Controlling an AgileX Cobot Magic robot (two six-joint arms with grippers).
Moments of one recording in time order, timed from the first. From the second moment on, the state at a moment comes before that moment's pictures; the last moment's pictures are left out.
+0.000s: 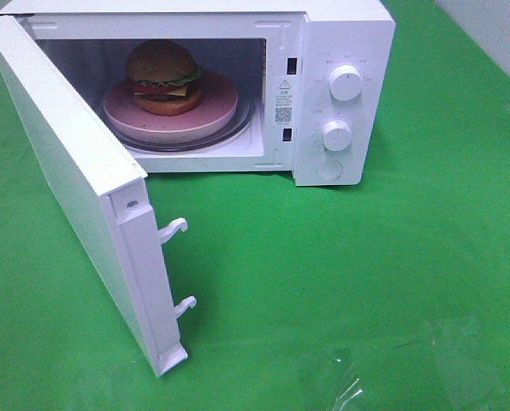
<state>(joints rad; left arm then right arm) 0.04 0.00 -0.51 -0.16 1.04 0.10 0.10 0.00 -0.51 -0.07 1.00 0.10</state>
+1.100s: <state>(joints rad) 0.04 0.00 -0.51 -0.16 1.04 0.10 0.10 0.00 -0.51 -0.07 1.00 0.10</state>
